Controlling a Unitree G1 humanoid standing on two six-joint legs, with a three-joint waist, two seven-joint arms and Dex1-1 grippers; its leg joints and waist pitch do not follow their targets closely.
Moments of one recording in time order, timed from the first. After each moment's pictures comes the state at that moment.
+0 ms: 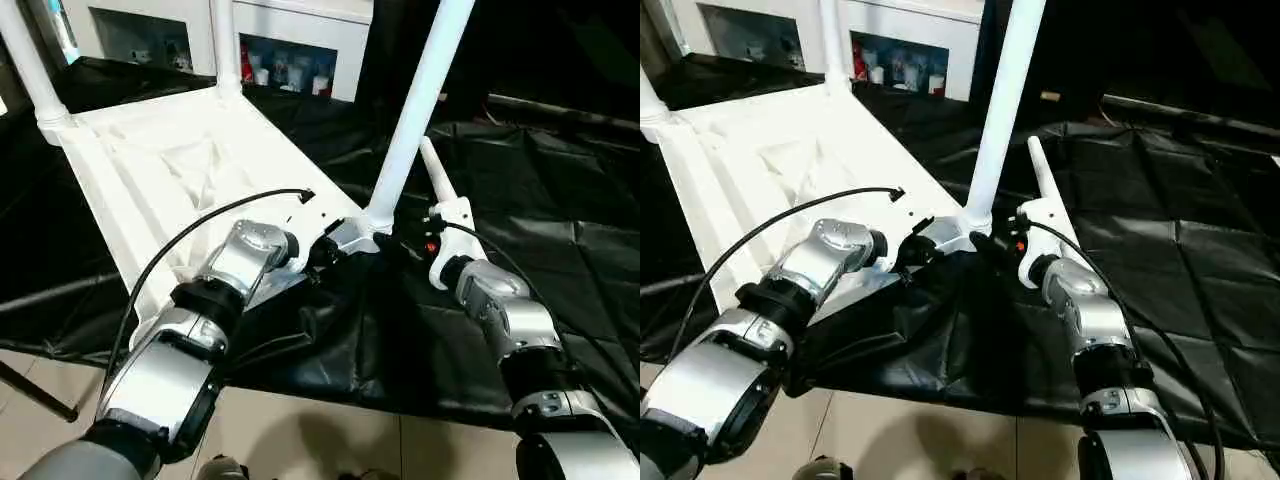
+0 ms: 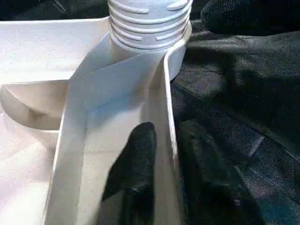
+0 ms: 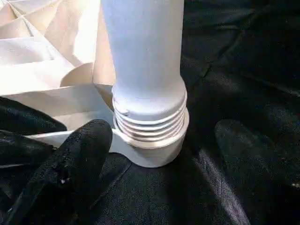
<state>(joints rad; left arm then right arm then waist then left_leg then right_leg) -0.89 0.13 -0.25 0.92 0.11 0.30 -0.76 -0.55 -0.19 -0.06 0.61 0.17 0.23 0.53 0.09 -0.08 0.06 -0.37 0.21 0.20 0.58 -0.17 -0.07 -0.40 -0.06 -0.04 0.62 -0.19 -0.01</state>
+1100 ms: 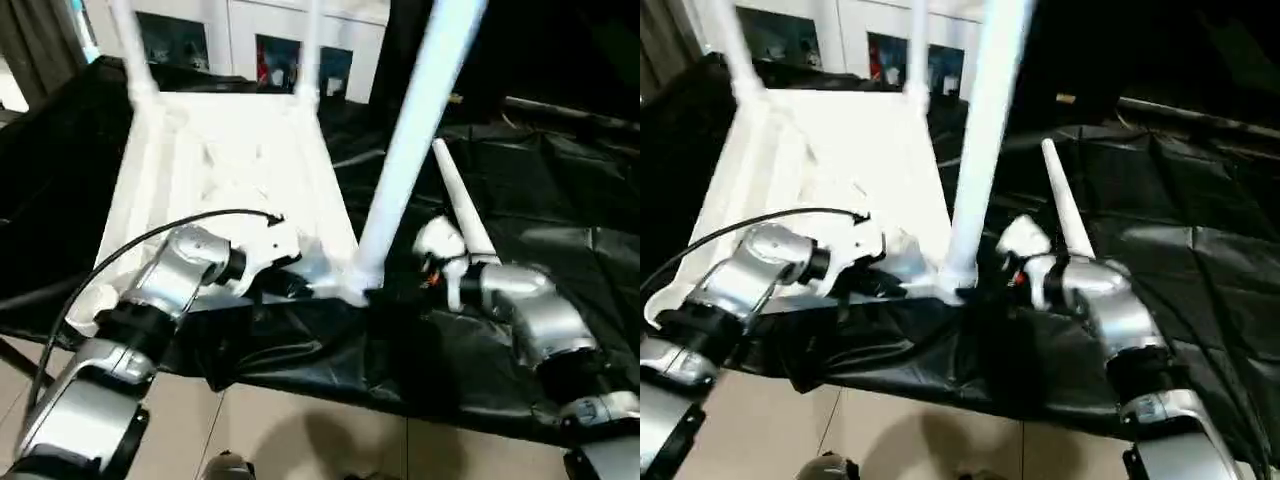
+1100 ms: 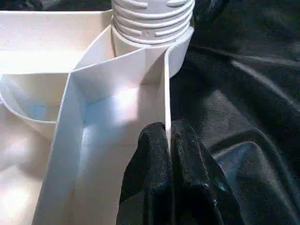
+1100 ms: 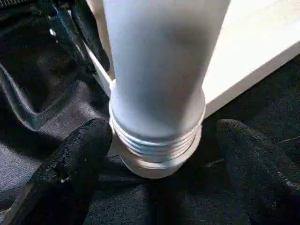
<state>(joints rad) -0.69 0.40 -0.33 0.63 0.07 0.14 -1.25 -0.52 -0.37 0.17 0.58 0.11 0.10 1.06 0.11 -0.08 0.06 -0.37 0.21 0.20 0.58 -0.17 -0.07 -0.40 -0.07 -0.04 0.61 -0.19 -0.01</state>
